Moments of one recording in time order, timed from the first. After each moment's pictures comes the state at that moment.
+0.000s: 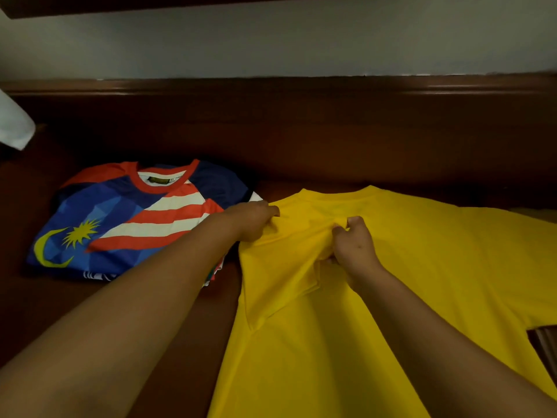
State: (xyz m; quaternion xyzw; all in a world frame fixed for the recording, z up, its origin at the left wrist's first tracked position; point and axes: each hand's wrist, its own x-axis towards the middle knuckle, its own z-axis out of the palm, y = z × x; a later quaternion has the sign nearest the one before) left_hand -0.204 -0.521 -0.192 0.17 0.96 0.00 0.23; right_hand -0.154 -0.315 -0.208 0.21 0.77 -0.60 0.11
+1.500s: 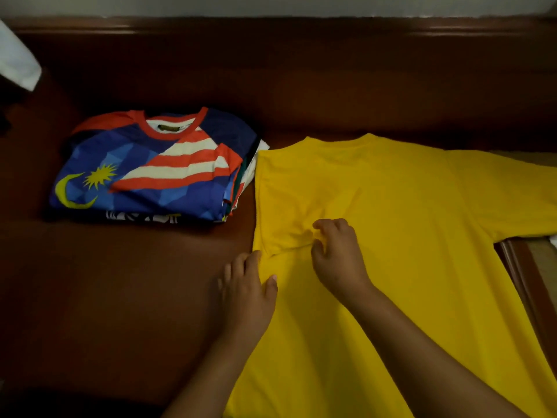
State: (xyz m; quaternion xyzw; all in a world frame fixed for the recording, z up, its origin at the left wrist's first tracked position) left_hand 0.066 -0.498 -0.242 -0.09 0.98 0.19 -0.05; right_hand -0.007 -0.339 -0.212 -0.03 0.94 -0.34 0.03
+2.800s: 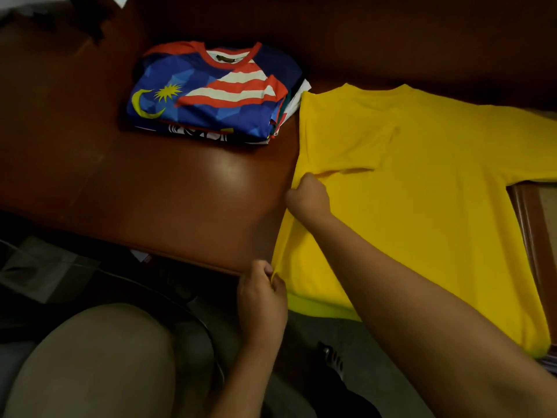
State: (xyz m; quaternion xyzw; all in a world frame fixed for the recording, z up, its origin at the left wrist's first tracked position) left_hand 0.247 -0.467 -0.213 -0.30 0.88 0.35 -0.06; right_hand 0.067 -0.429 -0.188 0.07 0.91 -0.36 0.19
